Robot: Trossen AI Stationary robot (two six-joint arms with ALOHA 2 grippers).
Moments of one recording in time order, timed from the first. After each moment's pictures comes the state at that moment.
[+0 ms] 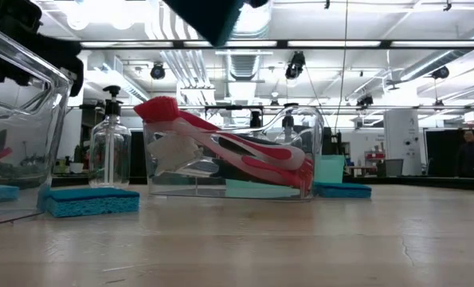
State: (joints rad) left arm -0.39 0.18 0.01 0.15 -0.21 -0.03; right arm 0.41 1.86 1.53 -0.32 -0.08 0.28
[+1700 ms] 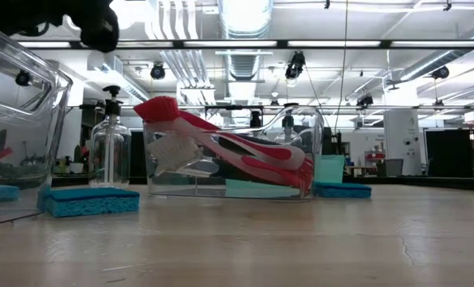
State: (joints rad) left arm -0.39 0.87 0.23 0.82 -0.08 -0.05; right arm 0.24 1.86 1.58 0.04 -0.19 0.10
